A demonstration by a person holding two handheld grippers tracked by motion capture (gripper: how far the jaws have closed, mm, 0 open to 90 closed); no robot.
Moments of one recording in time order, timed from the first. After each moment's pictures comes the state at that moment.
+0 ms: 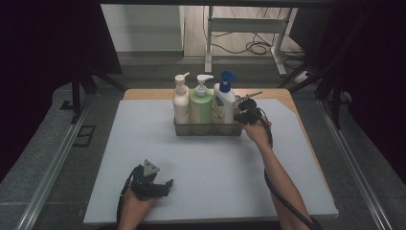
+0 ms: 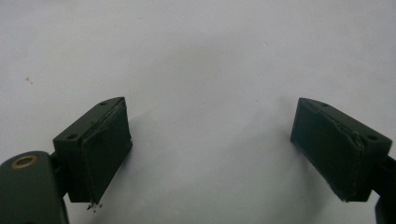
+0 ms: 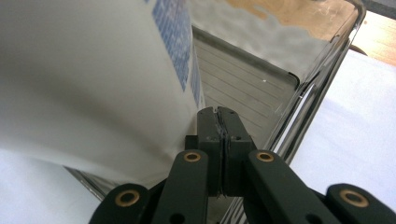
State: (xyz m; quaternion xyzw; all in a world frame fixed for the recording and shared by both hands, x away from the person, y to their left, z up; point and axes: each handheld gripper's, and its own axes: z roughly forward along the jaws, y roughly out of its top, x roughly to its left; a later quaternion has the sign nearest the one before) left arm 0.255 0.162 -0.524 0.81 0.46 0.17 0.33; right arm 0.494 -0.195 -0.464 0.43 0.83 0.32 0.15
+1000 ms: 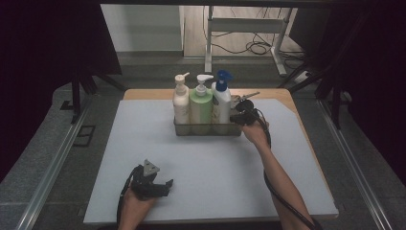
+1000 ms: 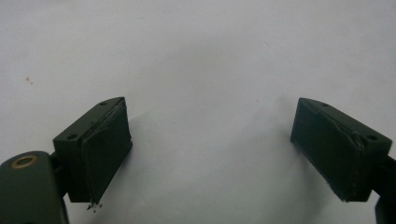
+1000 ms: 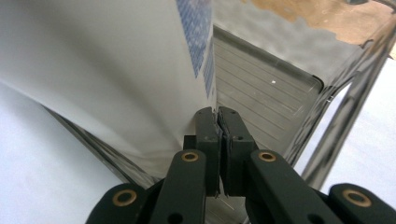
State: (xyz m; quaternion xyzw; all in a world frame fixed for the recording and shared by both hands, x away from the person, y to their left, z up) left arm 0.255 0.162 -0.524 0.81 0.46 0.17 0.33; right arm 0.489 -0.185 -0.462 0.41 0.84 0.33 0.13
